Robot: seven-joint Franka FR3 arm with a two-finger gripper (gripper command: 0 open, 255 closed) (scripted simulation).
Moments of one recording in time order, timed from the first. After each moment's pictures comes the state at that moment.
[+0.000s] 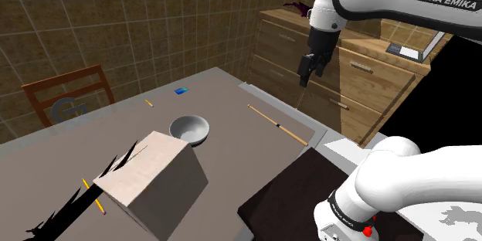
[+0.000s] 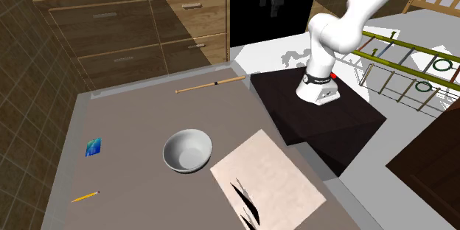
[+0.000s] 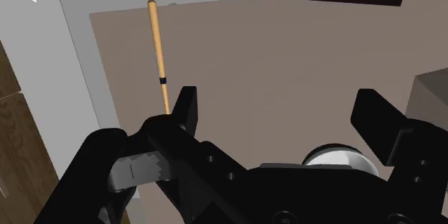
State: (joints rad) arm 0.00 -0.74 0.03 -2.30 -0.08 1.49 -0.03
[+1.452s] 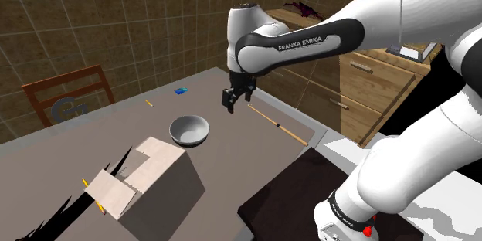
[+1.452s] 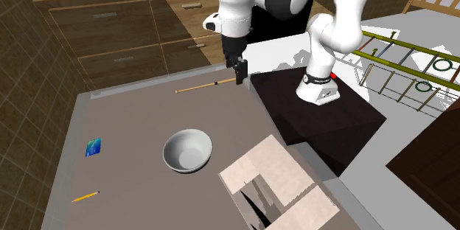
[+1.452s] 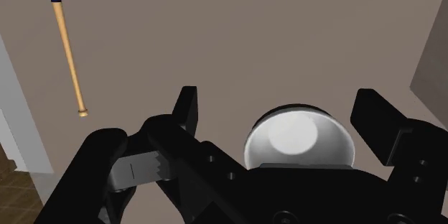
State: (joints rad) arm 0.07 -0.18 0.23 -2.25 -0.07 2.01 0.20
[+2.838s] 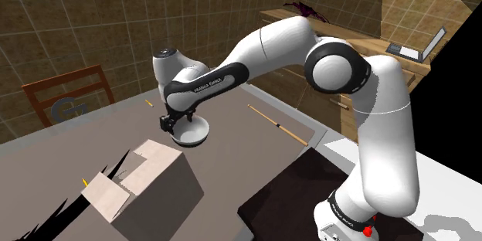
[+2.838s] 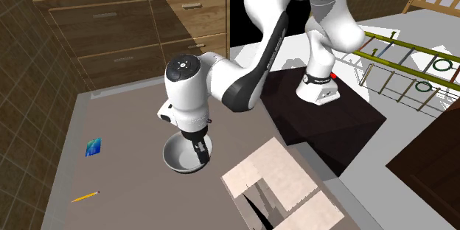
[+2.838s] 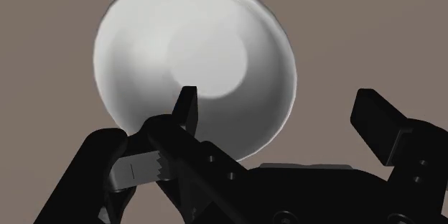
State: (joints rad) arm 0.24 0.61 0.26 -1.62 -0.31 2.15 0.44
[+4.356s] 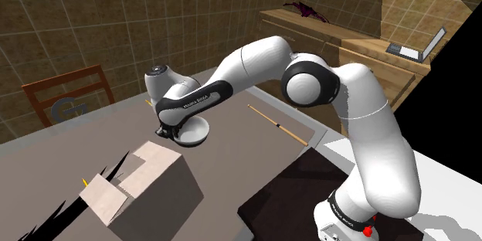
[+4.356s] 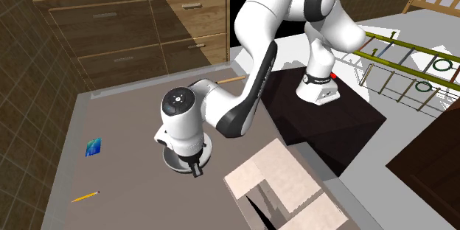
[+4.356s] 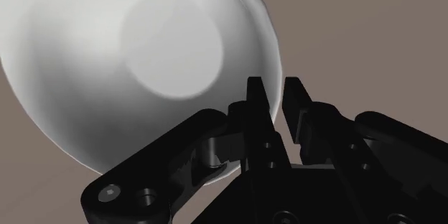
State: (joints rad) arm 0.29 0.81 0.23 -1.46 -0.34 2.19 0.46
